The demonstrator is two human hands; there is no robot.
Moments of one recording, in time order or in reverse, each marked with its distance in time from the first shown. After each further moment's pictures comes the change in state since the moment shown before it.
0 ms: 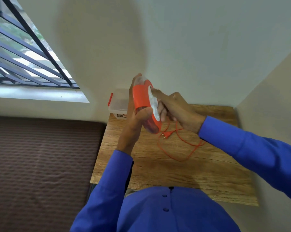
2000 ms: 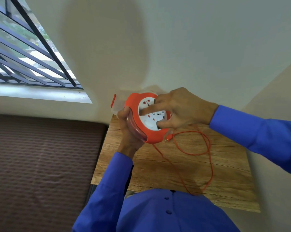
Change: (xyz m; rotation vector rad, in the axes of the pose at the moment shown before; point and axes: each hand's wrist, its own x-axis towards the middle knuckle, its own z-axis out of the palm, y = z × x) left_hand -0.003 -0.006 0.004 -0.543 -0.186 -0.099; right_hand -0.011 -0.040 -0.023 -1.115 -0.239 -0.804
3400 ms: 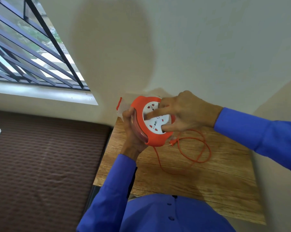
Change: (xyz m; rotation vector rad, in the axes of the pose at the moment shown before) left_hand 0.003 -0.002 -0.014 -0.055 0.045 -0.006; right_hand 0.005 0.002 -0.009 -0.137 0.085 -0.235
